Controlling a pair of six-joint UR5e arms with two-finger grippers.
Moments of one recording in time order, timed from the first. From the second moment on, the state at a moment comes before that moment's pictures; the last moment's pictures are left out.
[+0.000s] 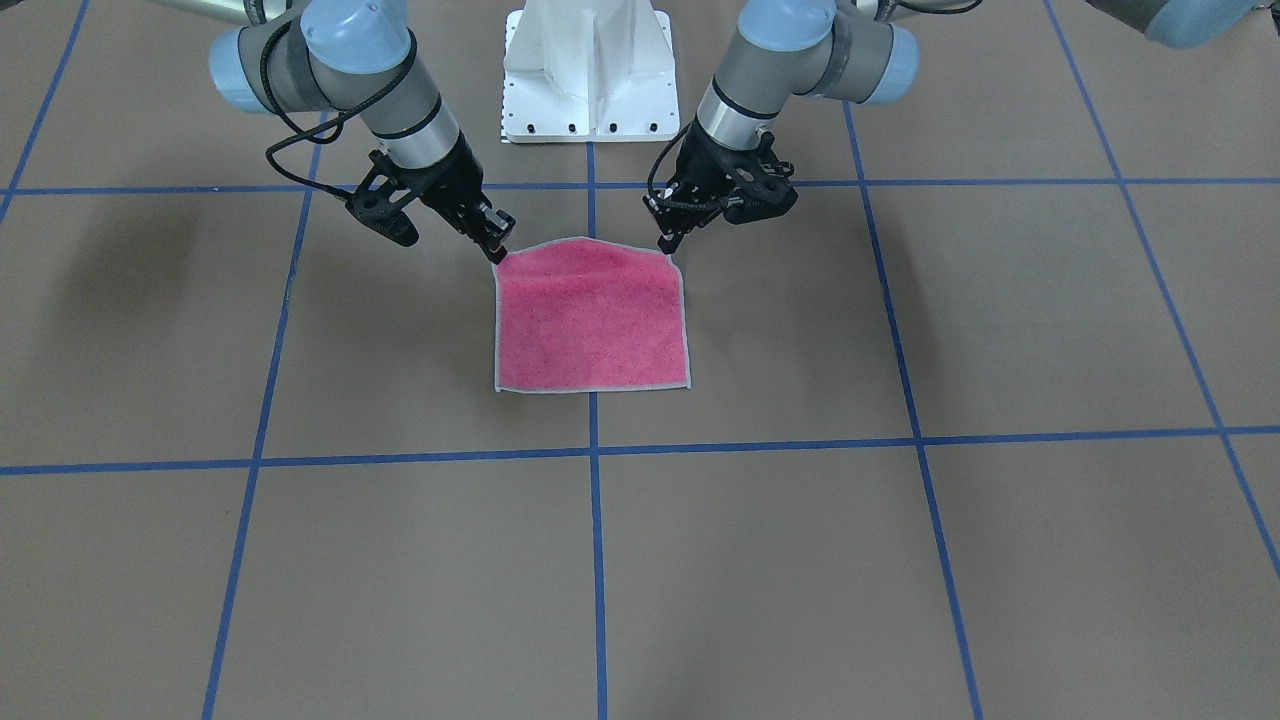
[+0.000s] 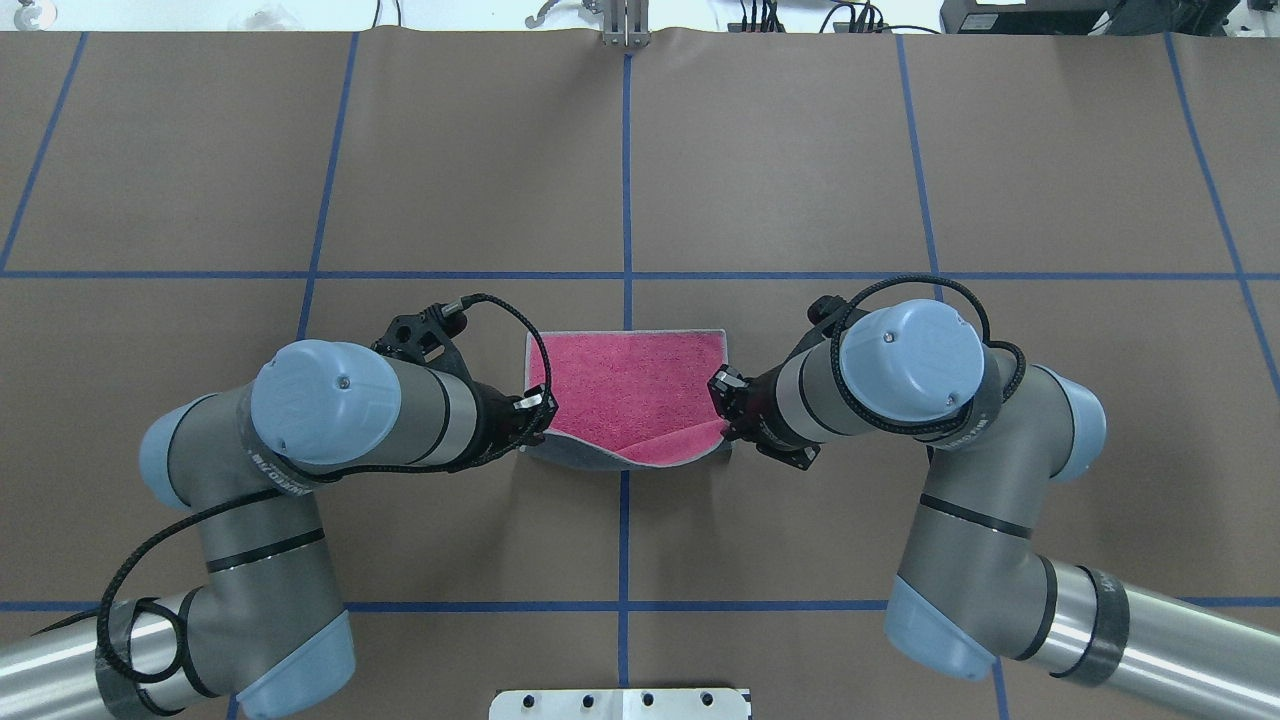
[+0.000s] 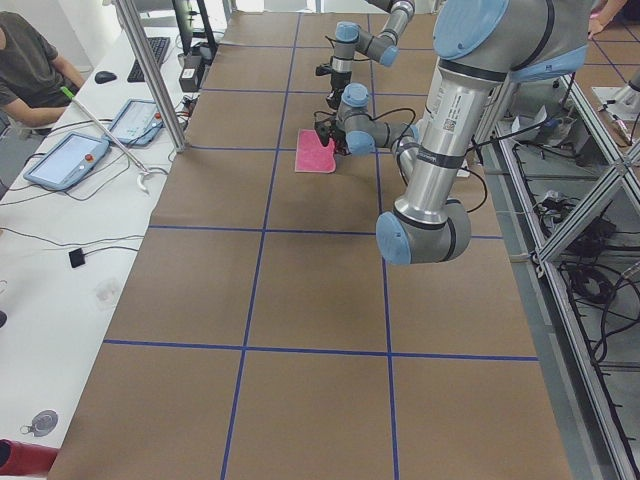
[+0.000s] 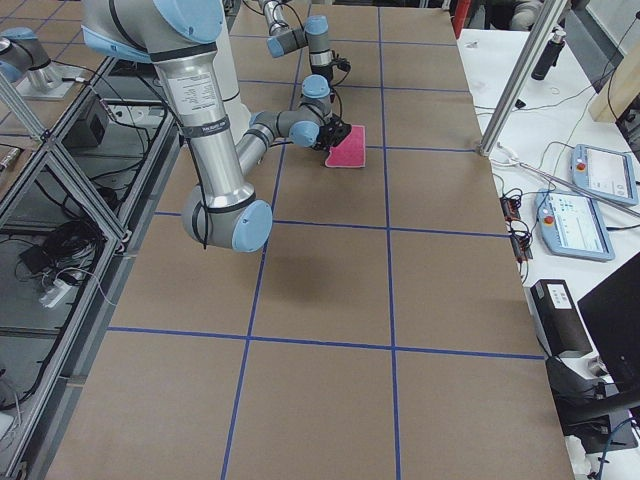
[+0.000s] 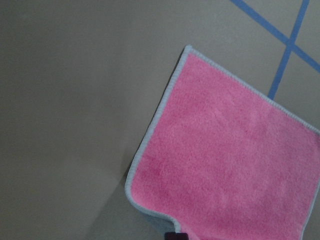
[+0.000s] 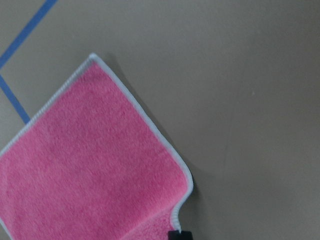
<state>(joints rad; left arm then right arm) -0.43 -2.04 -1.82 -1.95 -1.75 -1.82 0.47 -1.15 1.84 -1.25 1.85 2.00</state>
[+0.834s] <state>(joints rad) -0.50 -2.12 -1.68 -1.96 -1.75 -1.82 0.55 -1.06 1.70 -1.25 1.89 1.98</state>
